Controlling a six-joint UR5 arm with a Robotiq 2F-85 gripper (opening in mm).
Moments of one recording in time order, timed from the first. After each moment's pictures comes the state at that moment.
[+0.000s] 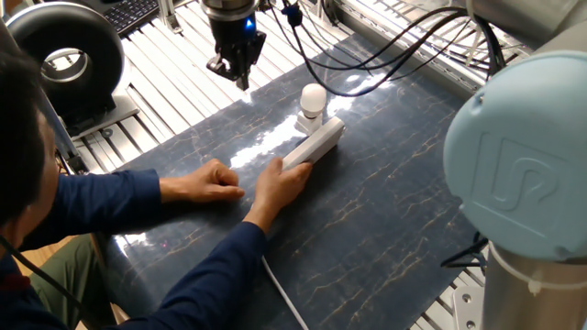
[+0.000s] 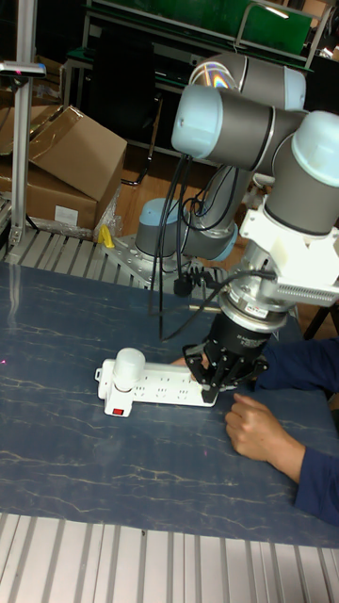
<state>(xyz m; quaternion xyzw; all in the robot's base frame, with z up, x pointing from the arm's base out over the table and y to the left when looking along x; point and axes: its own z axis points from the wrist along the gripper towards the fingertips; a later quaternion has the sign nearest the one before) 0.641 0.086 0.158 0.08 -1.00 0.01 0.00</state>
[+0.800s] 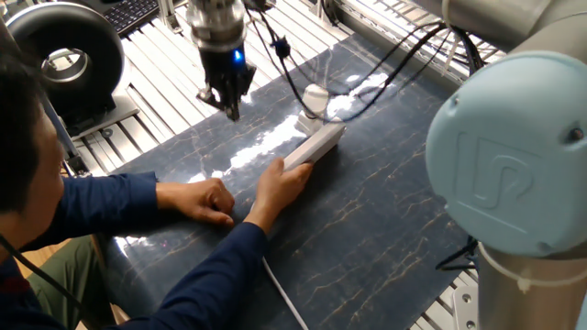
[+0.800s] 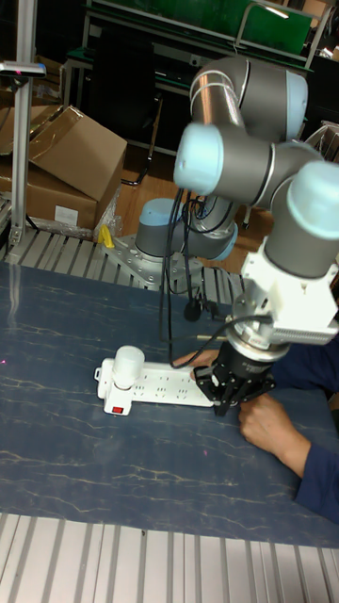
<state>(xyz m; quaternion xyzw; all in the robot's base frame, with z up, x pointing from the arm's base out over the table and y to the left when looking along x) 0.615 0.120 0.100 0.07 -1.00 -0.02 0.04</state>
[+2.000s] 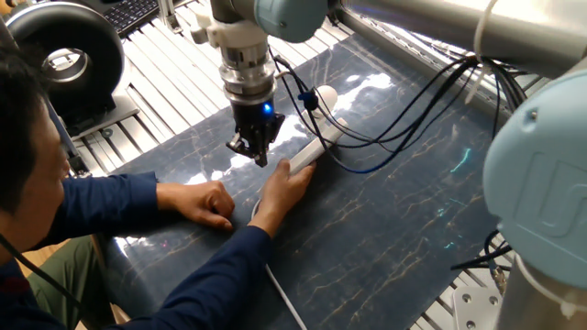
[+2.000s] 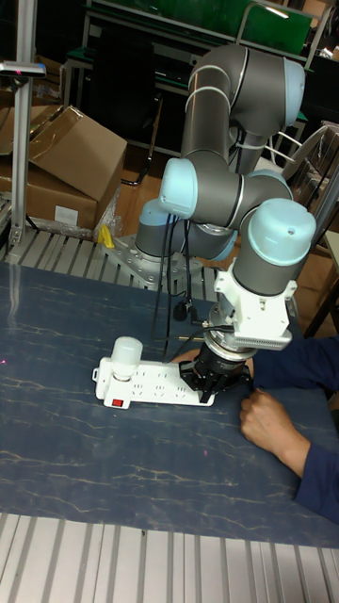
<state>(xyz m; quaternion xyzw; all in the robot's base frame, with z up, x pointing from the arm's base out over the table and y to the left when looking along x) 0.544 0.112 0.047 0.05 -1.00 -0.02 0.07</state>
